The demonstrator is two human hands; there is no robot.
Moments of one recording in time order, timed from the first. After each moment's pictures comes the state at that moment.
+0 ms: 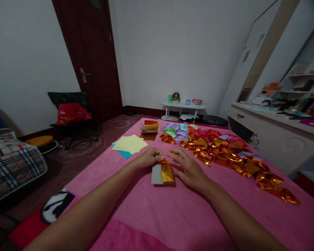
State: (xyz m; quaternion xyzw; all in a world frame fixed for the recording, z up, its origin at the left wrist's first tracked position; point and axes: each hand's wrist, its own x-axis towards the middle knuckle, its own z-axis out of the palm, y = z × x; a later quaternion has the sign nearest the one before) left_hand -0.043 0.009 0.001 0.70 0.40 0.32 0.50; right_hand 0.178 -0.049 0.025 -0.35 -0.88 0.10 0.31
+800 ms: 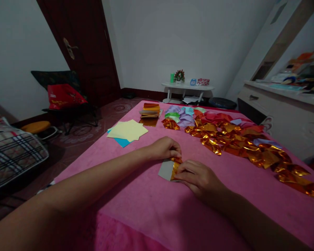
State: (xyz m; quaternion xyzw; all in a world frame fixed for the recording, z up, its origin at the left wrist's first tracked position) left_hand -0.005 0.019 0.015 0.87 0.29 0.19 0.34; right_hand 0.183 -0.074 0.007 -0.26 -0.93 0.08 0.25
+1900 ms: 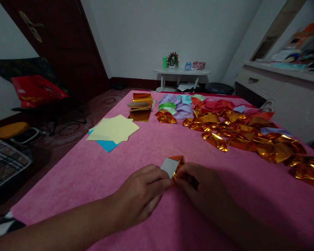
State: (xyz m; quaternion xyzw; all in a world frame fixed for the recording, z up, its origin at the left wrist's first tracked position) left_hand -0.044 -0.079 0.002 0.91 0.27 0.26 0.20; right_hand 0.165 -0.079 0.002 -0.54 -0.77 0.24 0.25
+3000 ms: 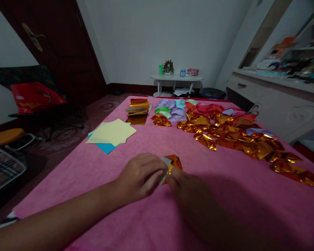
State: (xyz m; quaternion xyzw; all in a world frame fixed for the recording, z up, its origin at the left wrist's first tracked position) left_hand -0.038 -0.056 0.012 0.90 0.27 0.32 0.16; right_hand 0.149 -0.104 0.004 -0.44 -0.89 -0.06 0.10
